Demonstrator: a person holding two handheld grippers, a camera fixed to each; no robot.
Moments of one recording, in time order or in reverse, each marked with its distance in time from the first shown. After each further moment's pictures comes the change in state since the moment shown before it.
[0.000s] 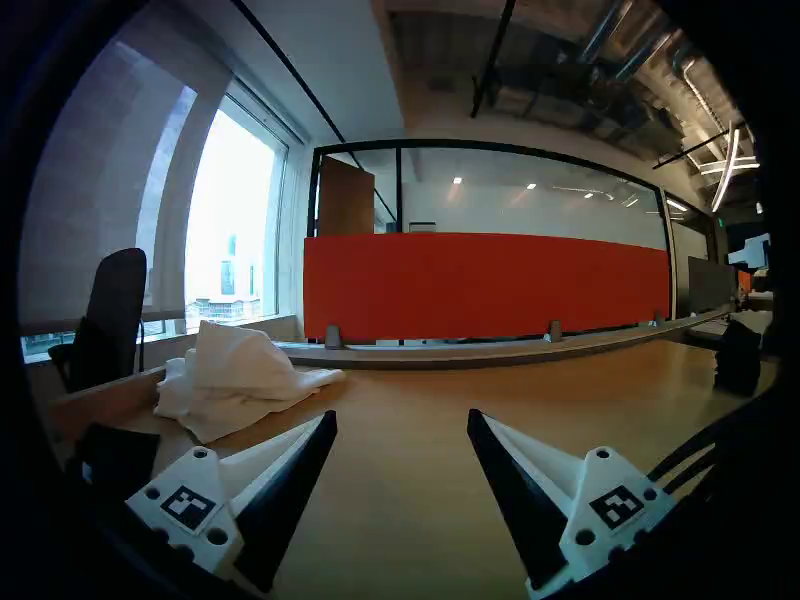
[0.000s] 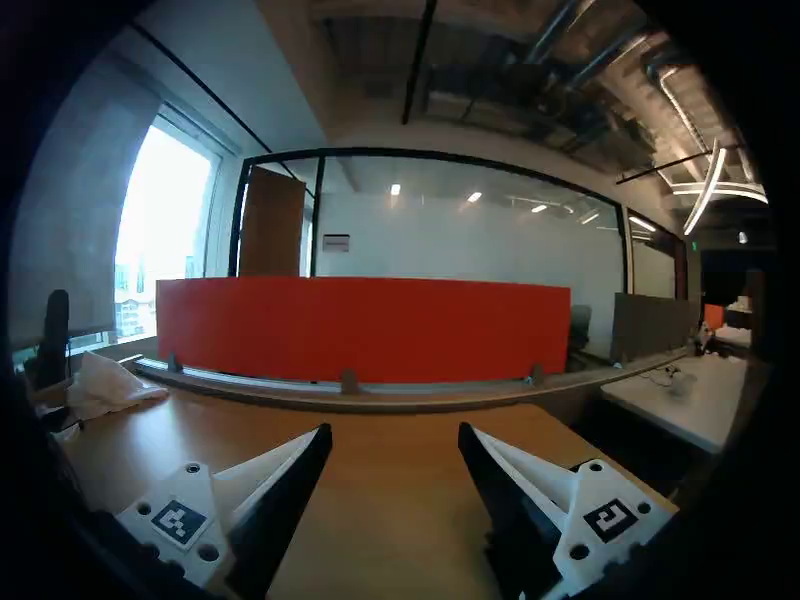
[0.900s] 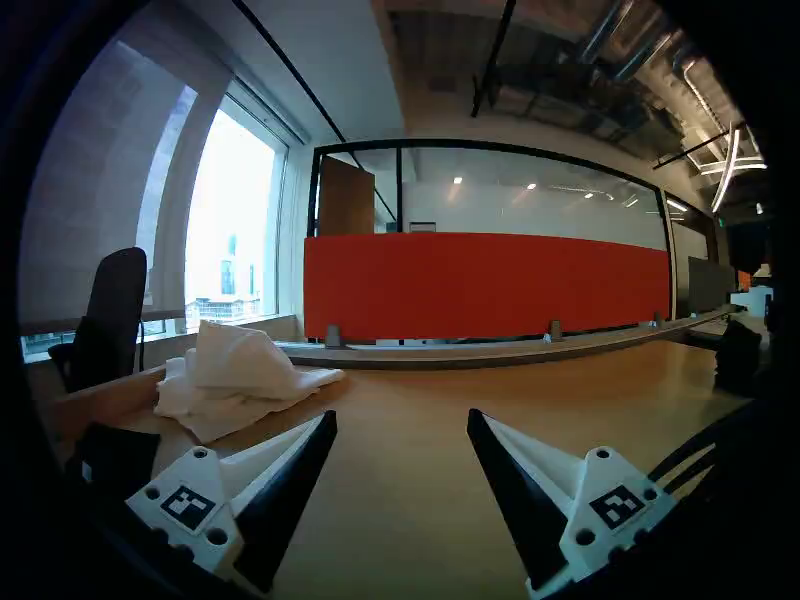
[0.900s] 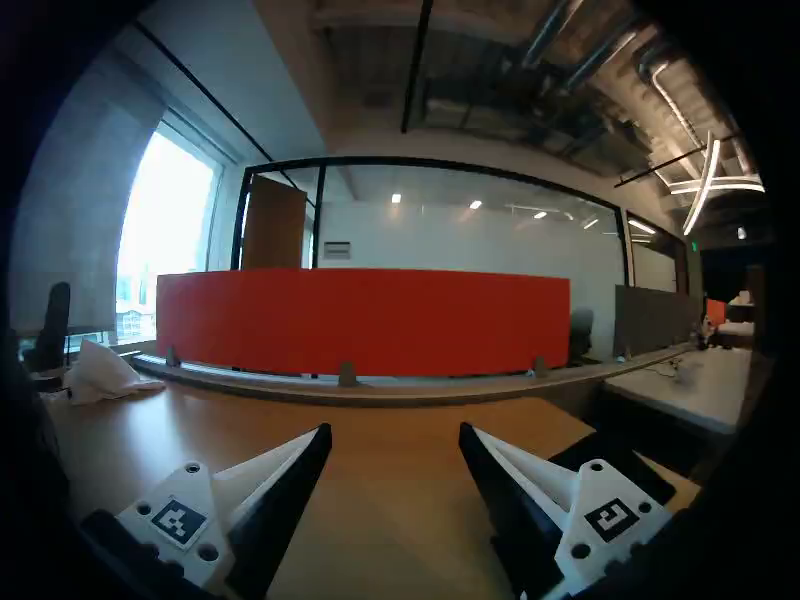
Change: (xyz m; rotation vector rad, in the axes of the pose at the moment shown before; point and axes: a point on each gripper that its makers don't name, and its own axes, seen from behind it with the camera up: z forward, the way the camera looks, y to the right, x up) left arm -0.001 0.000 0.000 0.000 0.000 -0.001; right arm -0.064 0.011 0.006 0.010 0.049 0.010
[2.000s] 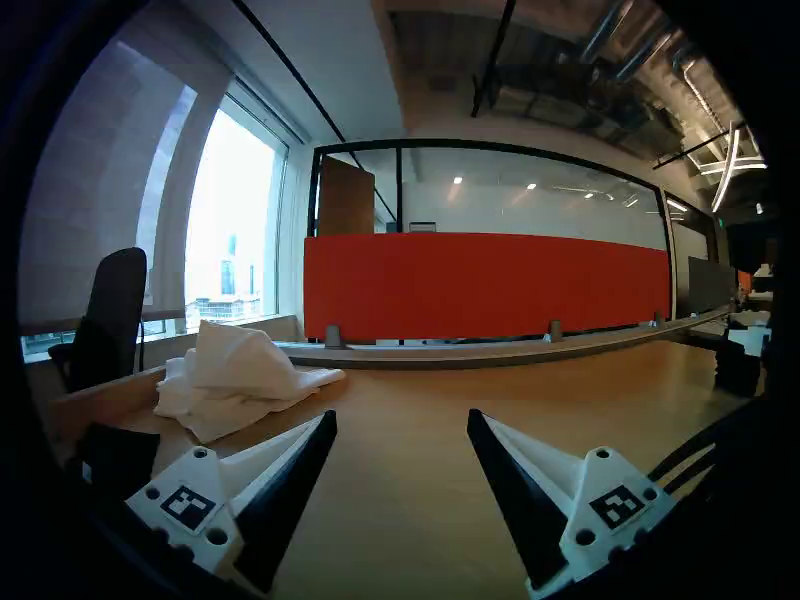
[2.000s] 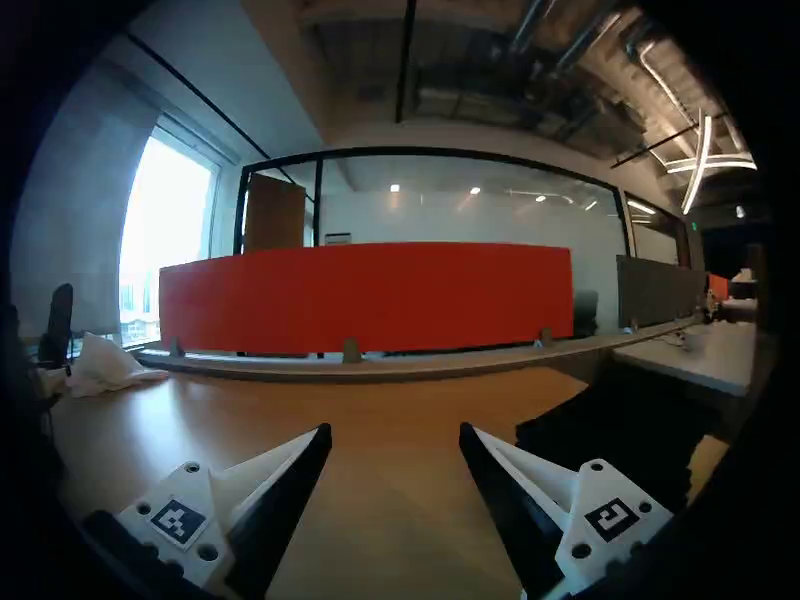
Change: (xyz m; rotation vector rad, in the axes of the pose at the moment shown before) left arm 0.000 0.000 0.000 0.000 0.000 0.000; right arm -0.058 0.000 -0.001 0.014 -0.024 0.056
